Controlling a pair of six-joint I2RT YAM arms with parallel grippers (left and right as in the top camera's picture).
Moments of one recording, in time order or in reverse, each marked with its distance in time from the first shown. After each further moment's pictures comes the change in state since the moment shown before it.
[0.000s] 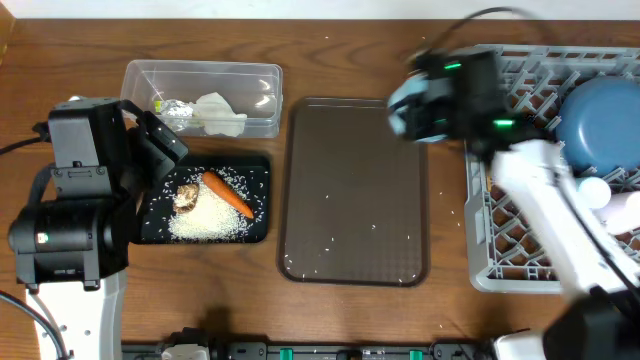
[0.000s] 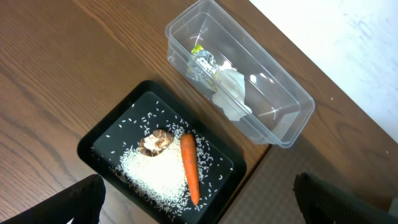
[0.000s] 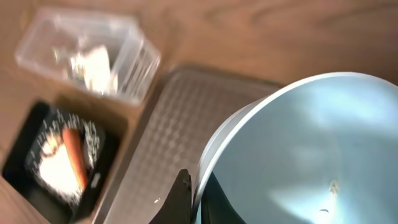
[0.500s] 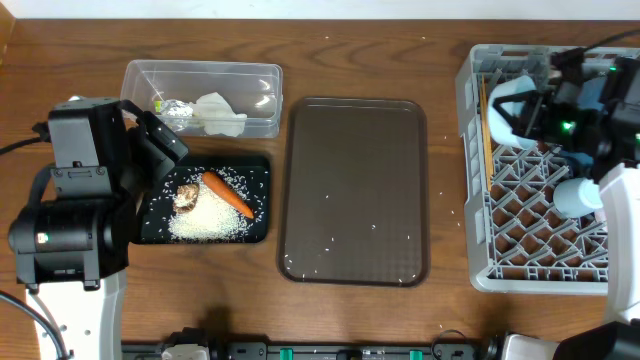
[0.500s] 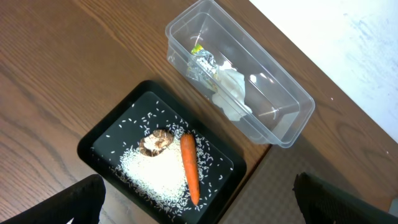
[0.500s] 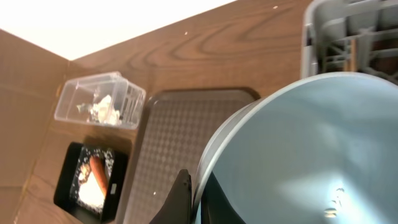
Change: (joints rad) left arm 0.000 0.000 0.000 0.000 0.000 0.000; right arm -0.471 -0.101 0.000 -0.173 -0.332 -0.066
